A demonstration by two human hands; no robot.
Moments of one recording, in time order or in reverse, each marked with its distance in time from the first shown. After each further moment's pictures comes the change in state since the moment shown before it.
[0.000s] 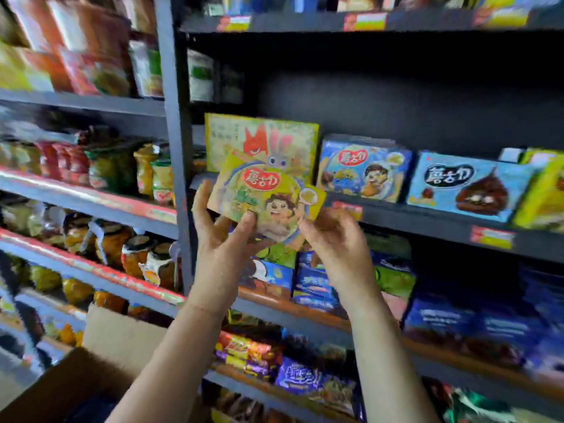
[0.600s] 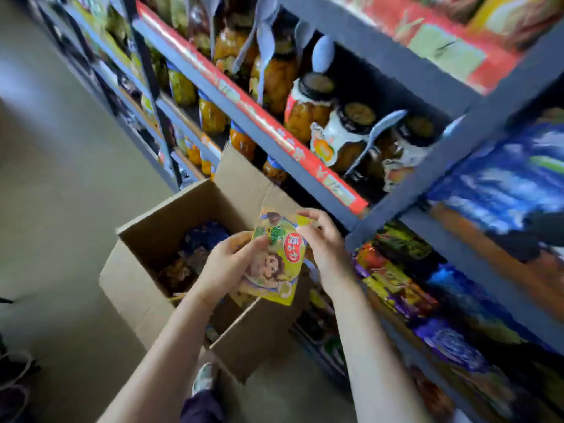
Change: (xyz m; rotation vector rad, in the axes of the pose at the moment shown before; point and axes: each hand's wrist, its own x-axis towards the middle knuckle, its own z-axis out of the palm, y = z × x) left_hand -0.062 -0.135 -0.387 0.446 0.314 -0.815; right_hand -0.114 0.283 0.297 0.049 -0.571 0.831
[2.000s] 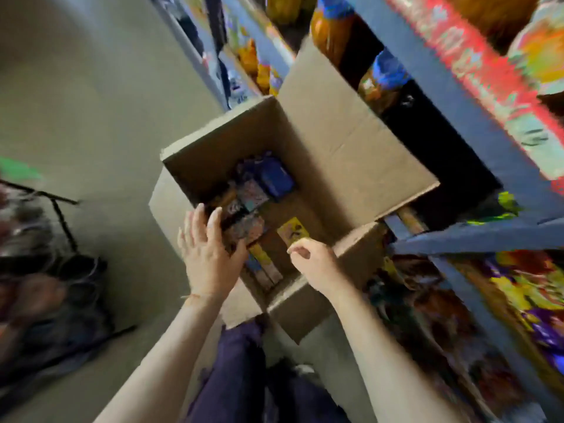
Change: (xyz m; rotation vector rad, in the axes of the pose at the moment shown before) left_hand 0.035 -0.201 -0.126 0.953 0.604 0.043; right_hand 0.042 0.200 0.105 -0.756 -0.339 0.282
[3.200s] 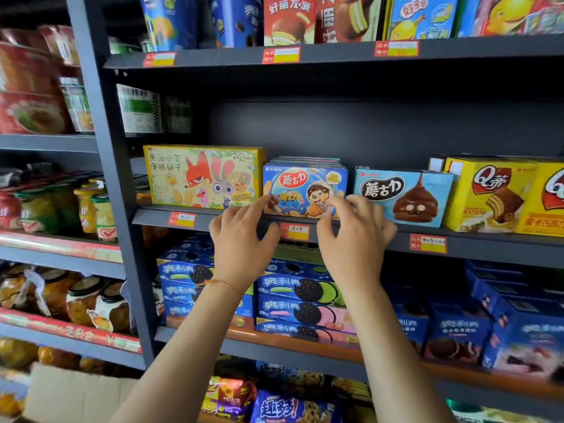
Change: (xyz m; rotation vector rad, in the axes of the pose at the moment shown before) left_hand -0.284 0.612 -0.249 -0.577 0.168 1.165; right_hand -0.557 0.031 -0.430 -0.405 1.973 -0.129
